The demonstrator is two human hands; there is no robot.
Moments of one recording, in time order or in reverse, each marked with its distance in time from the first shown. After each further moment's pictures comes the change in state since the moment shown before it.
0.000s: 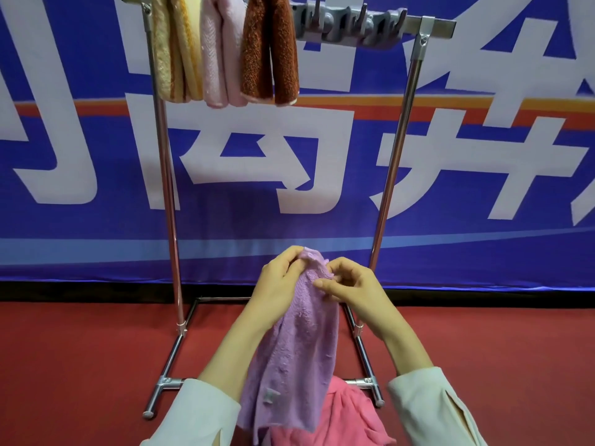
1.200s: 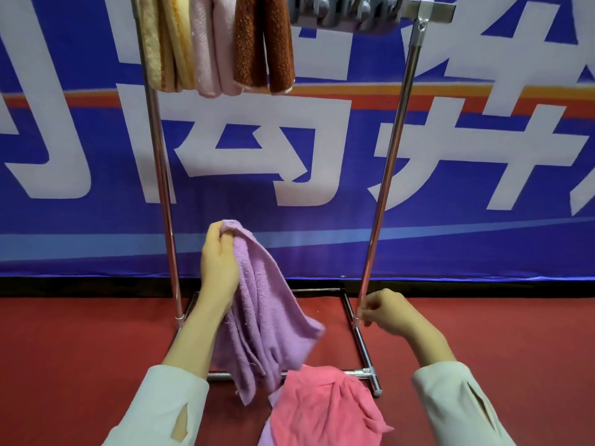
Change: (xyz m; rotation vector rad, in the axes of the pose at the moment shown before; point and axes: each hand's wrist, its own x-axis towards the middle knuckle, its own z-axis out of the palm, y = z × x) left_hand 0.018 -0.024 -0.049 -0.019 0.549 -0.057; right_hand -0.004 0.056 -0.057 -0.817 -0.067 0.362
